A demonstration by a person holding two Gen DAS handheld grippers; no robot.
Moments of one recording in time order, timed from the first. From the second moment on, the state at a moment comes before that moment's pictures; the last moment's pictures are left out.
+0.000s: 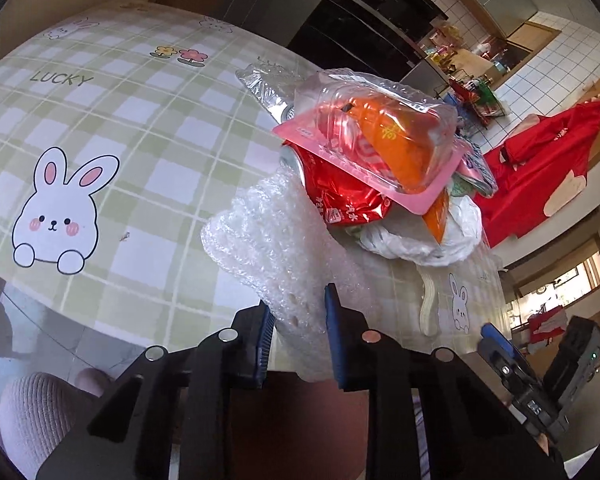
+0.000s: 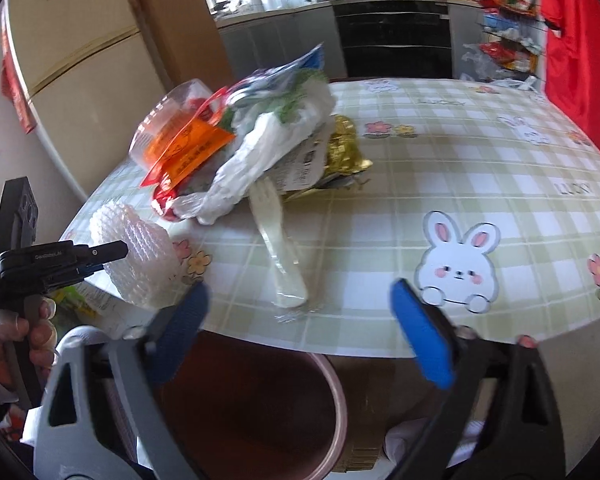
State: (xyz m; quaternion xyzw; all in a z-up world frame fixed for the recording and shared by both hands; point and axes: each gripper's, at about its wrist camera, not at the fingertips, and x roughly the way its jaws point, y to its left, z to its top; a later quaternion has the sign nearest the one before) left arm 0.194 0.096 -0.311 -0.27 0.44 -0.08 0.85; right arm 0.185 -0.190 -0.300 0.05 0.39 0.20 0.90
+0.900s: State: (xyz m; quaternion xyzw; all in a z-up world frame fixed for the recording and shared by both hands) left arm 0.128 0.099 -0.306 -0.31 0.41 -0.08 0.85; right arm 0.244 -0.146 -0.330 0.03 0.41 0.20 0.89
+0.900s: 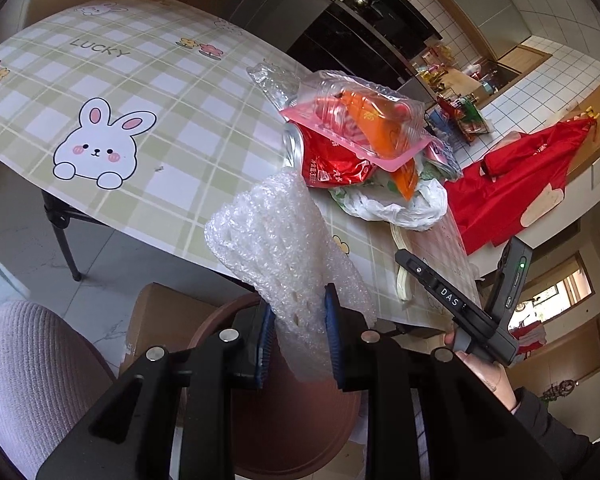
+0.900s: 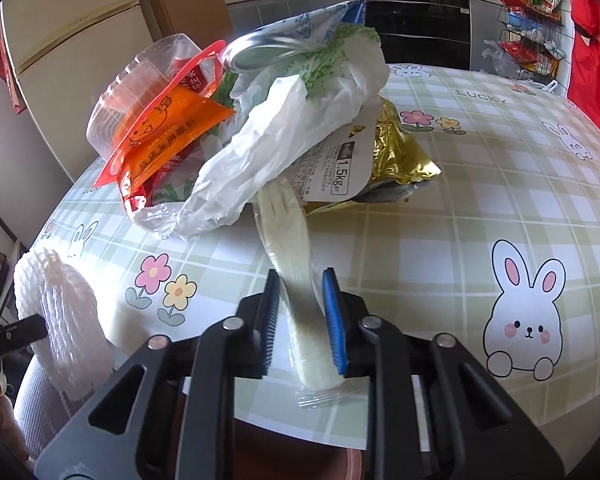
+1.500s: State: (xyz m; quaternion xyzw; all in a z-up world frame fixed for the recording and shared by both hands) left arm 0.105 0.075 -0.286 -0.27 0.41 -0.11 0.86; right arm 0.157 -0.188 -0.304 0.11 0.39 0.20 0.89
